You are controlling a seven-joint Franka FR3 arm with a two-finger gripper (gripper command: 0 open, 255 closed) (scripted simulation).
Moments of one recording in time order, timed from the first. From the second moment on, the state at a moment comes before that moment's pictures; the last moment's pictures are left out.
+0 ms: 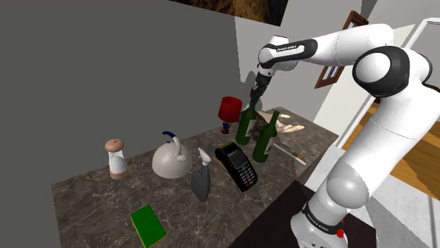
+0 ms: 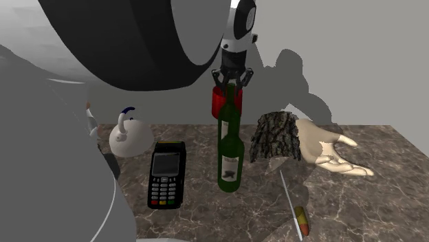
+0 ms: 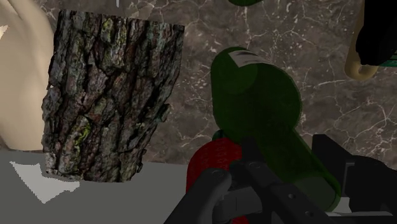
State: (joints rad) arm -0.11 -0.01 -0.37 -1.97 0.05 2.04 -0.49
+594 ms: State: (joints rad) arm -0.11 -0.03 -0.37 -1.87 0.04 1.92 -0.48
